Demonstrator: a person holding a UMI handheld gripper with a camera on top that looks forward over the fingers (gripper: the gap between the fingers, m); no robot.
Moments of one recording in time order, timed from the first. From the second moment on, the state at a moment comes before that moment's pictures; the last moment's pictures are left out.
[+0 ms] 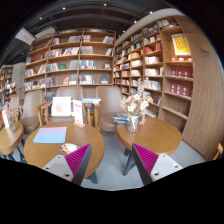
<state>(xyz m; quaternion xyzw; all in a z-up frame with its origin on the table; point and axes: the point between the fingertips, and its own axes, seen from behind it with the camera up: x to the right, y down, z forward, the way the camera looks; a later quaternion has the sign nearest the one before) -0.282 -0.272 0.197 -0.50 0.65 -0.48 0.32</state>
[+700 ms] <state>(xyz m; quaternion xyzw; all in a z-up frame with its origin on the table) -0.229 -0.179 0.134 -0.58 0.63 -0.41 0.32</state>
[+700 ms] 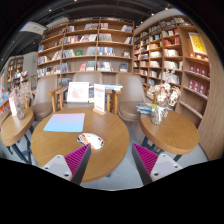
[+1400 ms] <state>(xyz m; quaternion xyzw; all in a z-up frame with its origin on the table) -0.150 -0.116 0.027 -0.63 0.62 -0.34 0.31</state>
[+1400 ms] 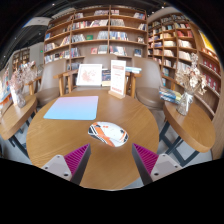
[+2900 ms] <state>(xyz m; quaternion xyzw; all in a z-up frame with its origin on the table) 0.023 -0.169 -0.013 -0.64 0.65 -0.31 0.28</state>
